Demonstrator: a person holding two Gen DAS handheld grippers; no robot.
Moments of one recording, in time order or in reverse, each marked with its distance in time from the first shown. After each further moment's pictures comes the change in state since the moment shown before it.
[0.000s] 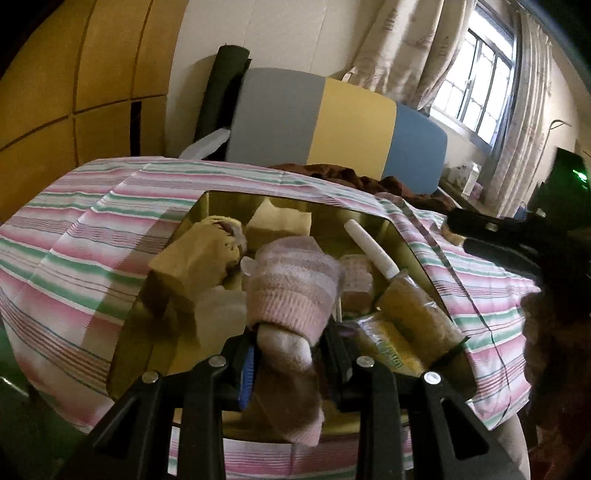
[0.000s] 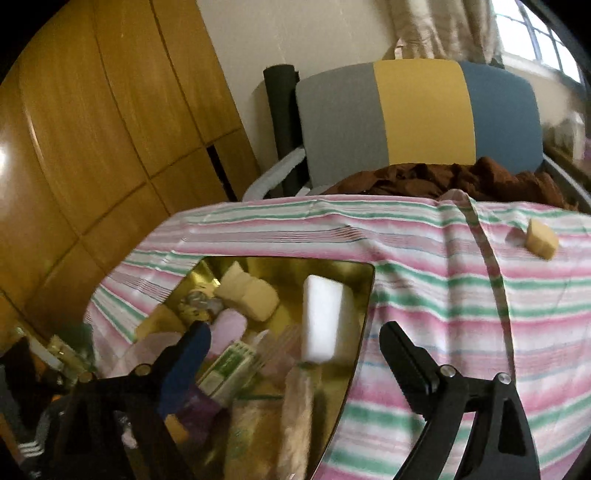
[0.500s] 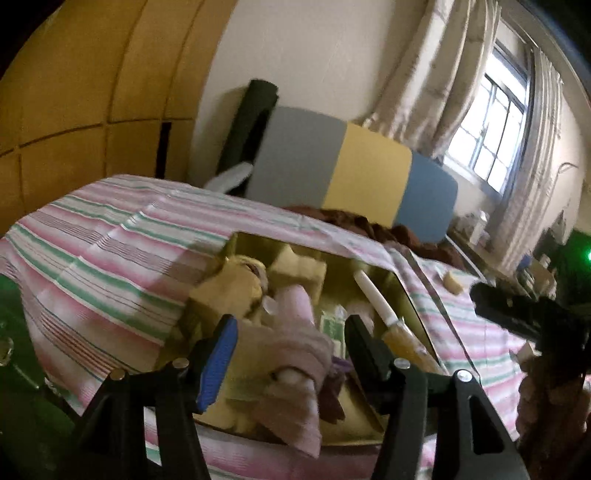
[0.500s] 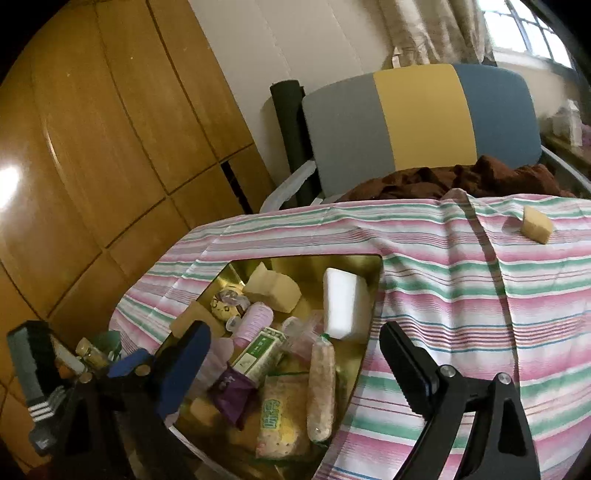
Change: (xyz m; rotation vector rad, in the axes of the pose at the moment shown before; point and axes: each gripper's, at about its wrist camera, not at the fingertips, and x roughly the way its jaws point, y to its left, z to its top) left arm -0.043 0.015 0.006 -0.111 -0.176 0.037; right arm -0.038 0.004 -0.019 0.026 -0.046 0.039
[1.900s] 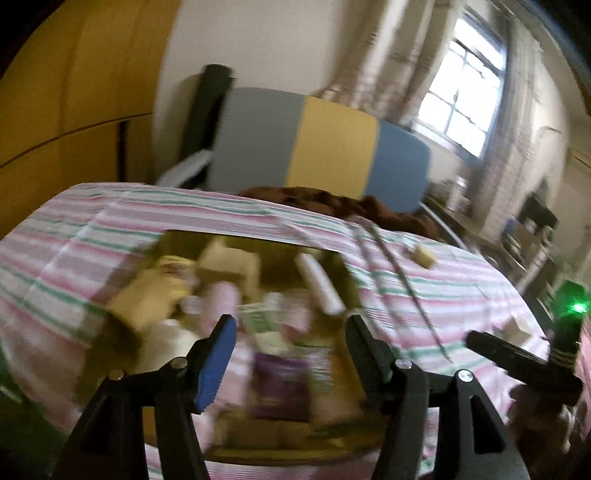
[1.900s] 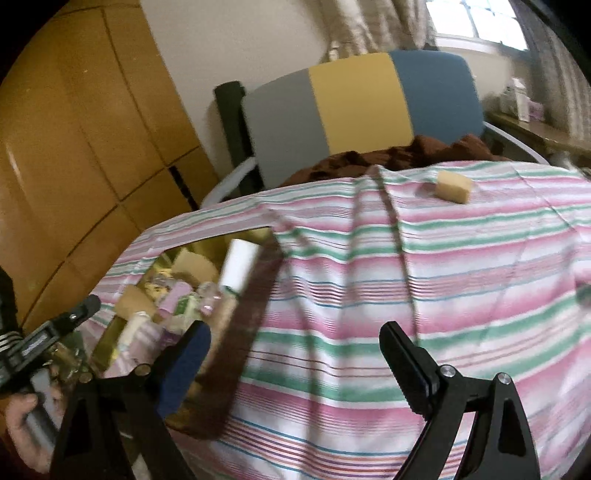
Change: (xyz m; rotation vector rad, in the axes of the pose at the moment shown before) left arm 0.020 -0.094 0.007 0.127 0.114 -0.089; right arm -0.051 -0.101 -0.039 0.096 0.012 -0.185
